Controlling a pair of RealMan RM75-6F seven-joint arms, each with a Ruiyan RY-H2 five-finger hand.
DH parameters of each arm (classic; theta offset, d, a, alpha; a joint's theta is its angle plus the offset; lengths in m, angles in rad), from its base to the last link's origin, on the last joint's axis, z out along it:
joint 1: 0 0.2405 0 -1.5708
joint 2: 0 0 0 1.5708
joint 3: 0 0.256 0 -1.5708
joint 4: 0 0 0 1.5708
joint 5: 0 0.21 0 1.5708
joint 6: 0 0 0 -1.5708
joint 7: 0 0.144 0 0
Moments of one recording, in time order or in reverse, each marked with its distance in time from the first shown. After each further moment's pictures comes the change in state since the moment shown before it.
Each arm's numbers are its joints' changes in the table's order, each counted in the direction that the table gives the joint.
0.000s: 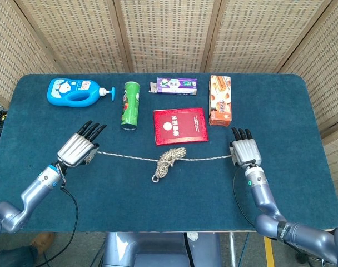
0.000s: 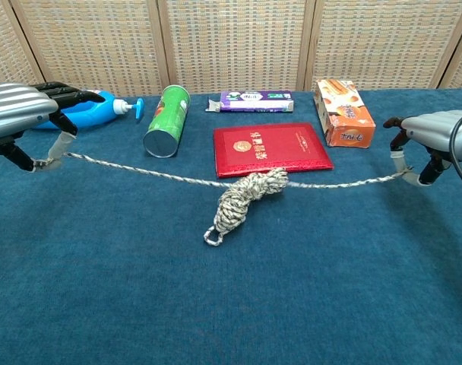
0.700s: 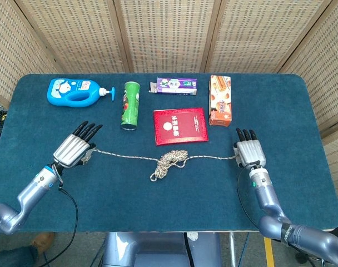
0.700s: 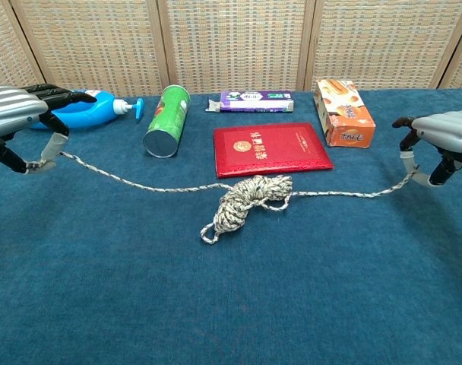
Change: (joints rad) left arm 0.031 -0.017 -0.006 0.048 0.026 -0.033 -0.077; right arm -0.019 0.019 -0.010 -0.009 -0.031 -0.013 0.037
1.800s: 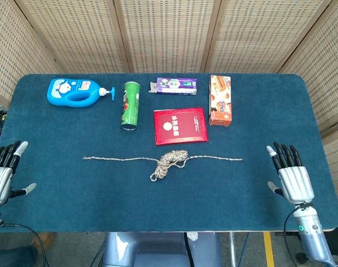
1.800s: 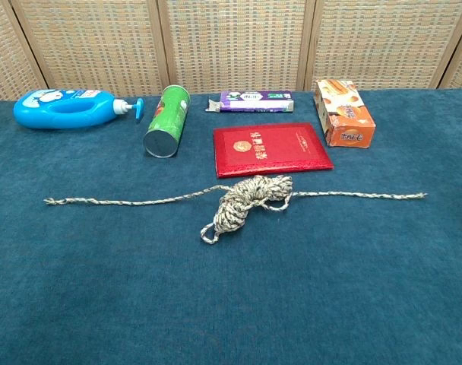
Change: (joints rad) left arm 0.442 0.245 0.004 -0.386 -0.185 -0.341 -0.038; right arm -0.386 0.184 -0.168 -0.065 -0.564 -0.515 0.360
